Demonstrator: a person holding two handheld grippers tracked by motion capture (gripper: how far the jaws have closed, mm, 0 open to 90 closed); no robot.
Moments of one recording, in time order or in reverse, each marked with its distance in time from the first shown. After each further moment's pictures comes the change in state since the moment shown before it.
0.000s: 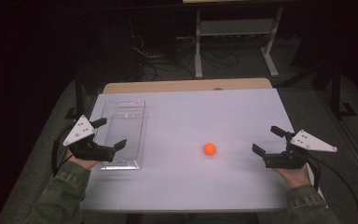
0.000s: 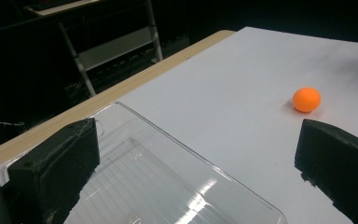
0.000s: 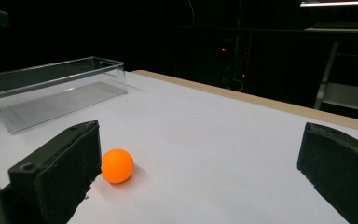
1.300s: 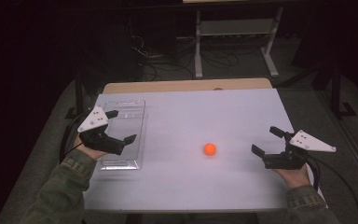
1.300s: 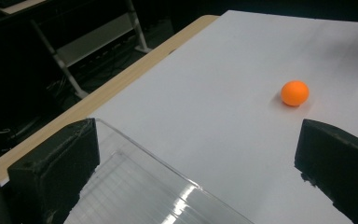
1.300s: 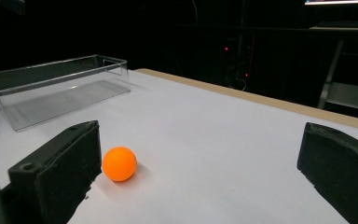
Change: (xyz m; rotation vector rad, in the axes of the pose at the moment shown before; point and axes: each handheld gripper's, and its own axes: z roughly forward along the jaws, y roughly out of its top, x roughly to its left) left arm -0.004 0.036 0.024 0.093 -0.072 0.091; right arm 0.001 -0.001 0.001 0.006 0.013 -0.002
